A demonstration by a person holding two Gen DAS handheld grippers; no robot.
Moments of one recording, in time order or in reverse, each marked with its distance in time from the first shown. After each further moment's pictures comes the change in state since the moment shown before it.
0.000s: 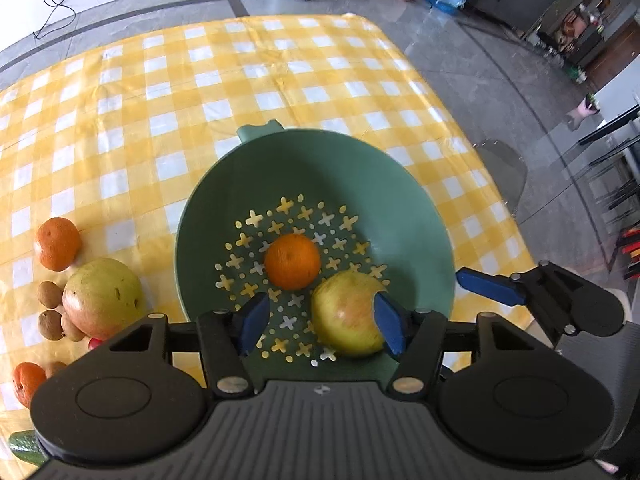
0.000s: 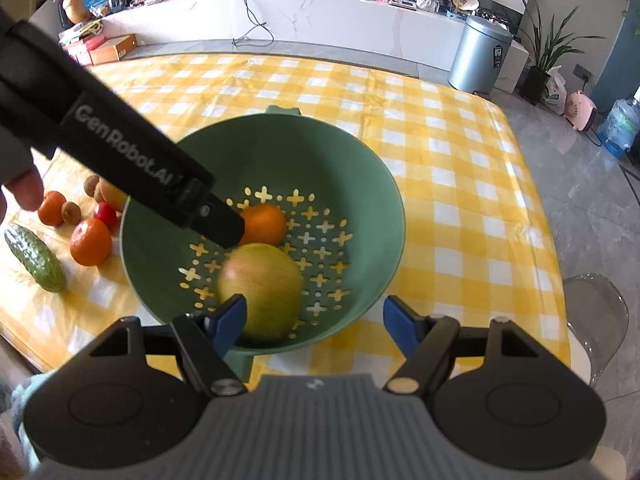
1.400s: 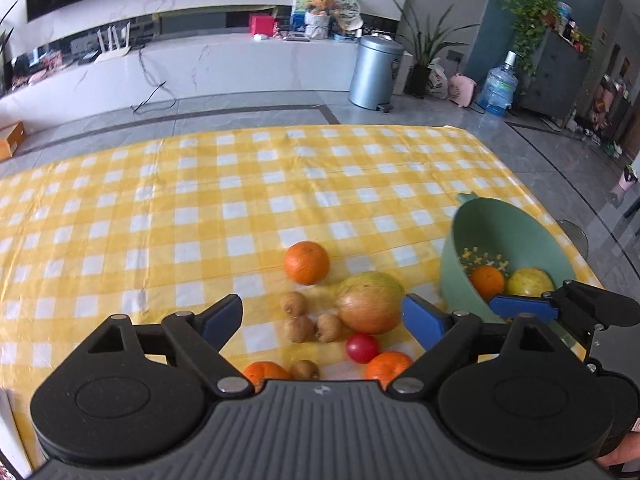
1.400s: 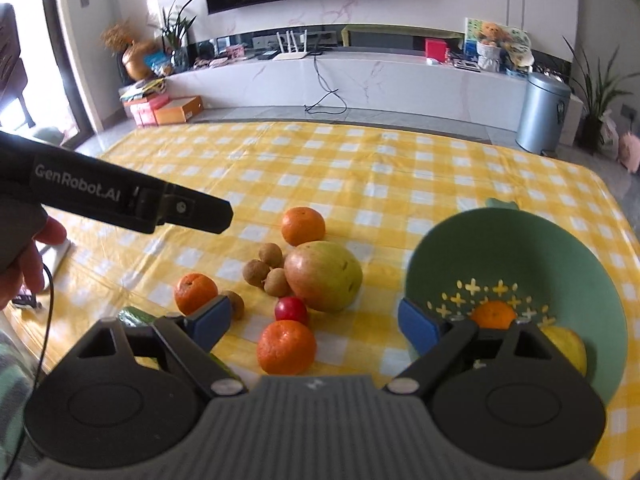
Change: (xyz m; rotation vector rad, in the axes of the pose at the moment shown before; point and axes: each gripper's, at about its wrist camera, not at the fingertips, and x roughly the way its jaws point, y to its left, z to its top) left arm -0.105 0.159 -0.092 -0.034 -0.365 0.177; right arm 0.013 0.164 0.029 -0.030 -0.198 0.158
